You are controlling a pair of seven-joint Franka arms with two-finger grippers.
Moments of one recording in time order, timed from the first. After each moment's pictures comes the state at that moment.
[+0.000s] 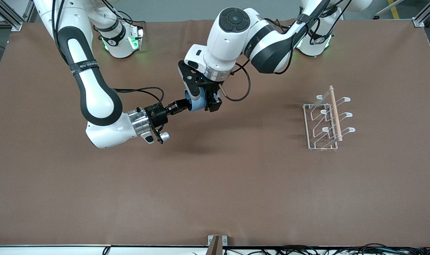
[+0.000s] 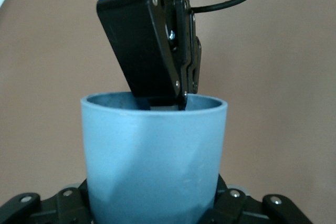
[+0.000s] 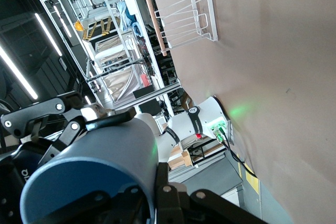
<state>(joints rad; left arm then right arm) -0.57 0.44 -0.33 -1.44 0.04 2.12 0.29 0.31 0.50 0.03 -1.68 1.35 1.56 -0.27</state>
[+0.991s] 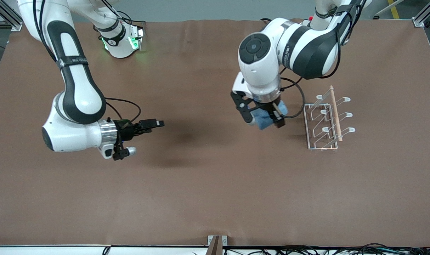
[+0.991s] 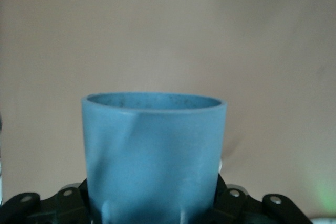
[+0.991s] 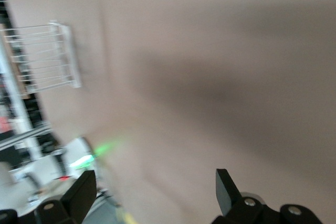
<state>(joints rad) -0.42 0.40 -0.29 -1.42 0.44 1.54 0.40 0.28 0.44 -0.11 -1.65 0.75 1.75 -0.28</state>
